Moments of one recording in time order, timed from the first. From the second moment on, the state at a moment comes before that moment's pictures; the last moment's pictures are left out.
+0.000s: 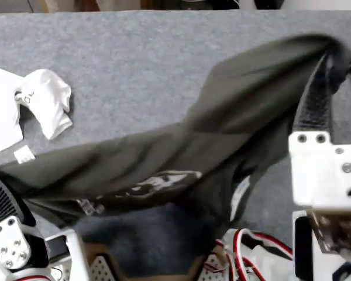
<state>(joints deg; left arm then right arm) -25.8 -84.2 4.6 86.4 -8.1 1.9 -24.0 -74.0 98.9 21.3</state>
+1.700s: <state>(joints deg) -9.8 -25.0 36.7 13.1 -3.9 -8.1 8.9 -15.3 48.7 9.1</state>
